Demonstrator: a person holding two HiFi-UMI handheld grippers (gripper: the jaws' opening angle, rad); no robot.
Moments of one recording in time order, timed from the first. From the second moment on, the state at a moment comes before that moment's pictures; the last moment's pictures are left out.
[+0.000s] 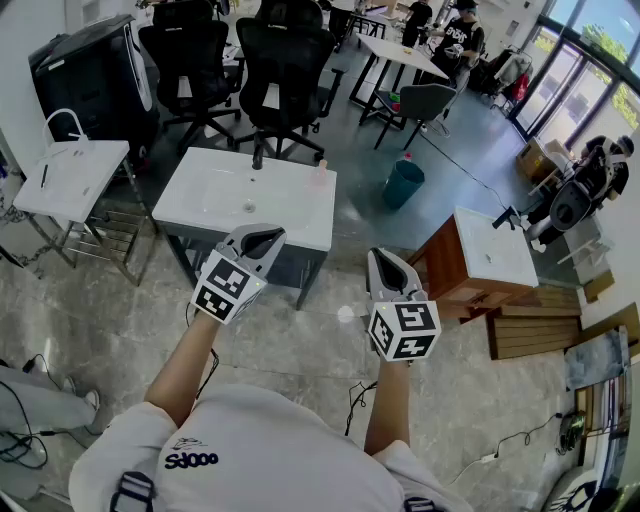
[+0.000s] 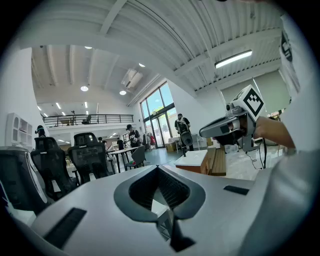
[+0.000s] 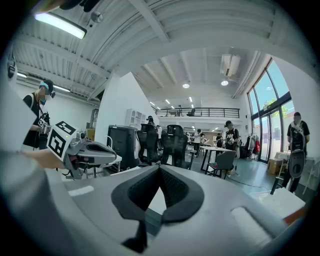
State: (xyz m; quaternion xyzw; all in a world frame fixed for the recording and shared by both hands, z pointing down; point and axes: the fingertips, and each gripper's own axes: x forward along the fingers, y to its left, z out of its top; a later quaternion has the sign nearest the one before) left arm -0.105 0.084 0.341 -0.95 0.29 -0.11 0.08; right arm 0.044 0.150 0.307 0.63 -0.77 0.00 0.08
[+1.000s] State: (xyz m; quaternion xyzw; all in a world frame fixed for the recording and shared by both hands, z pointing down) left arm -0.063 0.113 0.369 -0.94 0.30 -0.13 0.06; right arm 0.078 0.162 0.349 0.59 -0.80 0.03 0.10
